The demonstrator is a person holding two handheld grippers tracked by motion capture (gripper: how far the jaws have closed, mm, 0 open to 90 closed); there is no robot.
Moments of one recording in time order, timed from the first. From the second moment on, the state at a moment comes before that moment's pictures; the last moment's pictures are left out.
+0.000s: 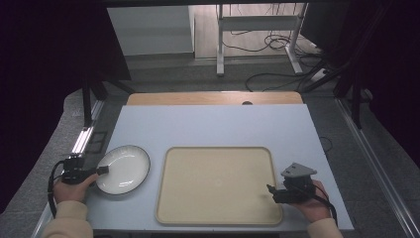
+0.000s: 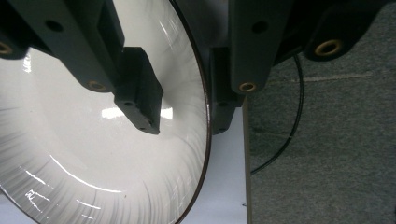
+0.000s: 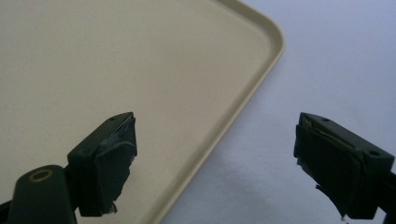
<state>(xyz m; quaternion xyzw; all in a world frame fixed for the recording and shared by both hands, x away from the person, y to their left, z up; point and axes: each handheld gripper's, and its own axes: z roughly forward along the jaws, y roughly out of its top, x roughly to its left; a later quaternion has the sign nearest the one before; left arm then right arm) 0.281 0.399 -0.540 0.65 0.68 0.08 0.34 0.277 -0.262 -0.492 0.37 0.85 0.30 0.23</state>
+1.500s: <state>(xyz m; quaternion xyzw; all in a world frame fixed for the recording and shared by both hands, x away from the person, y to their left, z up) 0.271 0.407 -0.518 0.60 0.68 0.07 0.42 0.278 -0.265 -0.492 0.37 0.85 0.29 0.24</state>
